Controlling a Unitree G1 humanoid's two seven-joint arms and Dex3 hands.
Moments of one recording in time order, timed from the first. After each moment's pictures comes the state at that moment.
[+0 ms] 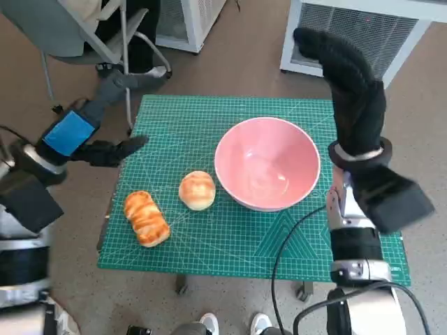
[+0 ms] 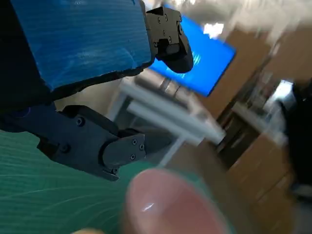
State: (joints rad) left arm -0.62 0.72 0.08 0.32 -0.04 -0.47 -0.72; right arm -0.84 -0.14 -0.11 0.60 0.19 -0.91 0.38
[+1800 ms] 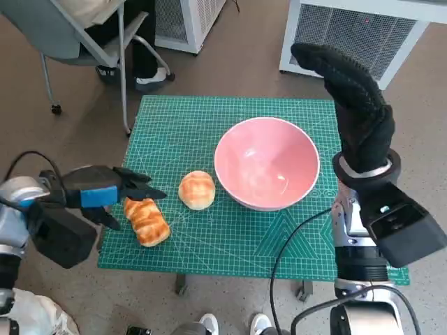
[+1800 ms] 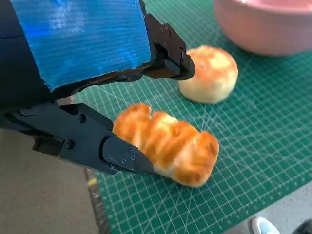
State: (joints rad) left arm -0.58 0.85 -0.23 0.64 0.32 -0.83 -0.80; right arm -0.76 -0.15 -0.10 0.43 0.19 -0.82 0.36
